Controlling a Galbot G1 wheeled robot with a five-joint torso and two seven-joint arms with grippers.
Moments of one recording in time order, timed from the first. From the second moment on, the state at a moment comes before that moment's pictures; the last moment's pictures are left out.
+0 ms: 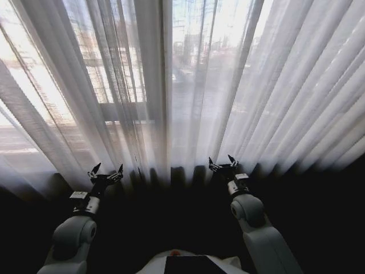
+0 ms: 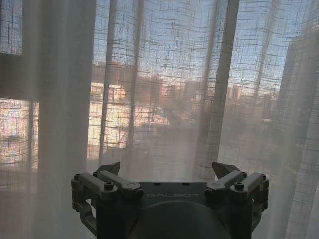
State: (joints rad) left arm 1.56 -1.28 -0.79 -2.24 -0.29 0.26 0.05; right arm -1.31 1.25 0.47 2.09 0.19 -0.34 0.14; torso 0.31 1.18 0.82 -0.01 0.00
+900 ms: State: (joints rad) left arm 1.58 -1.31 -0.81 -2.25 -0.26 0.26 0.06; right arm -1.30 1.26 0.43 2.03 0.13 -0.28 0.13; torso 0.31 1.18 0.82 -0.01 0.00
